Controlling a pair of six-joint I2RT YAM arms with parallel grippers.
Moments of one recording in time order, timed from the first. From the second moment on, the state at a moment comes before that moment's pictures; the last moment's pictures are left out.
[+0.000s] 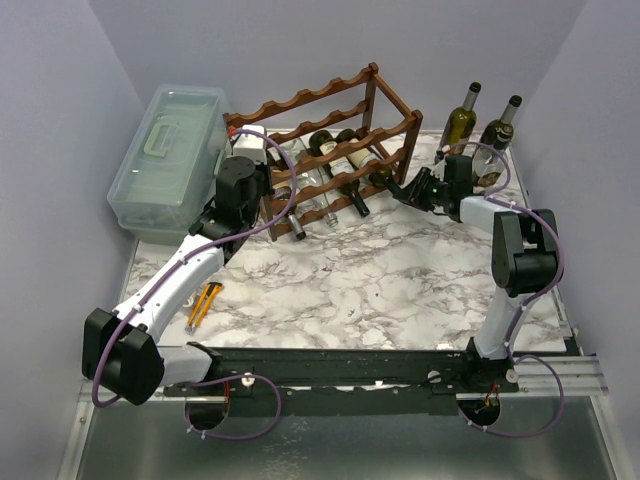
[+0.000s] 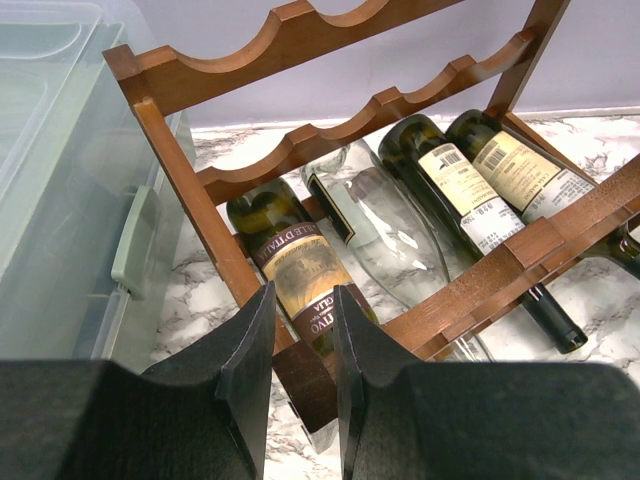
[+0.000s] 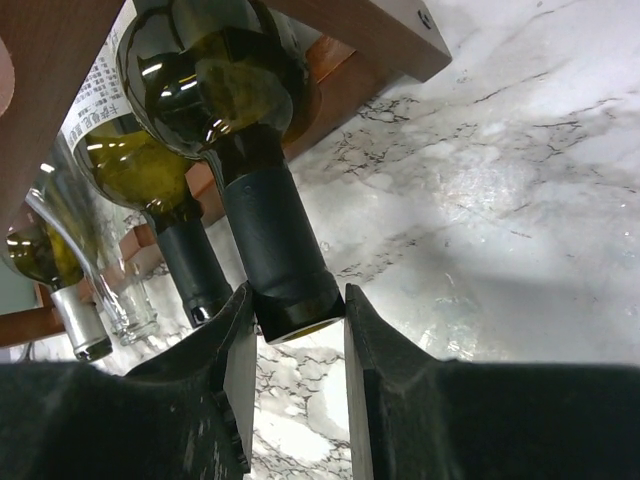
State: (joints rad) left arm -0.45 1.26 1.03 0.06 -0.34 -0.08; right arm 0.08 1.90 1.14 0.10 -0.41 0.51
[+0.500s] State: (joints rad) left arm -0.46 1.27 1.03 0.07 -0.34 -0.08; right arm 0.07 1.93 1.08 0.25 -0.46 0.59
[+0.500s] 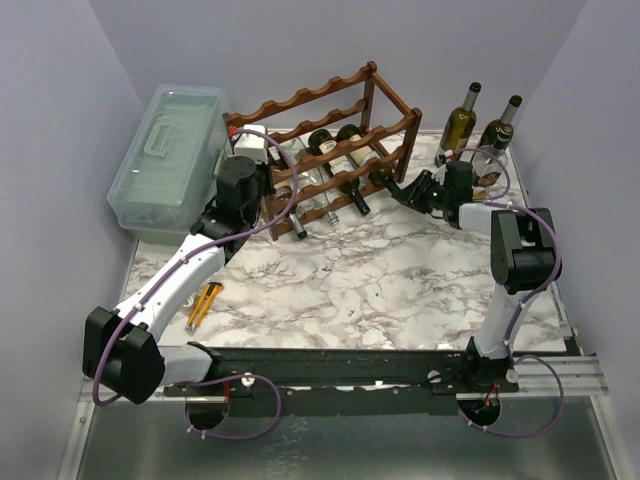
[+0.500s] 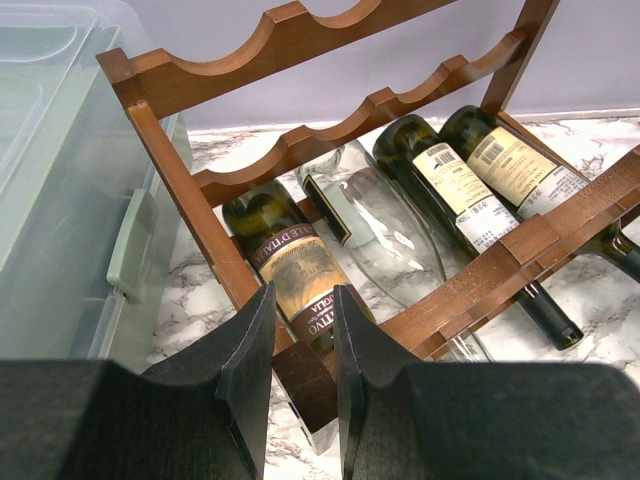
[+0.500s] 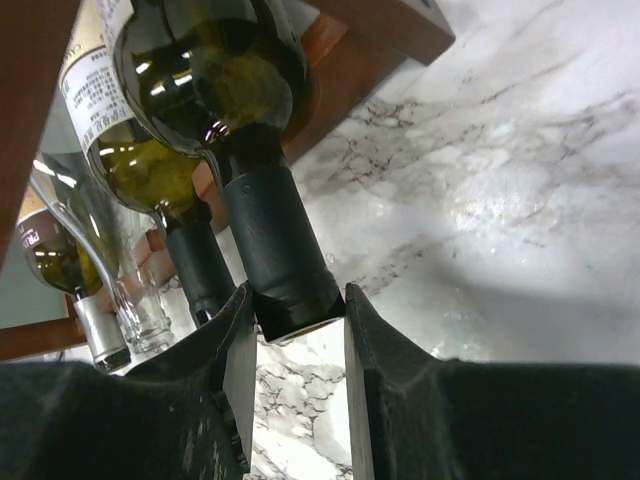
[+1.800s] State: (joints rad) left arm -0.46 1.28 1.04 0.07 -0.35 -0.08; right arm 0.09 2.04 1.08 0.43 -0.46 0.68
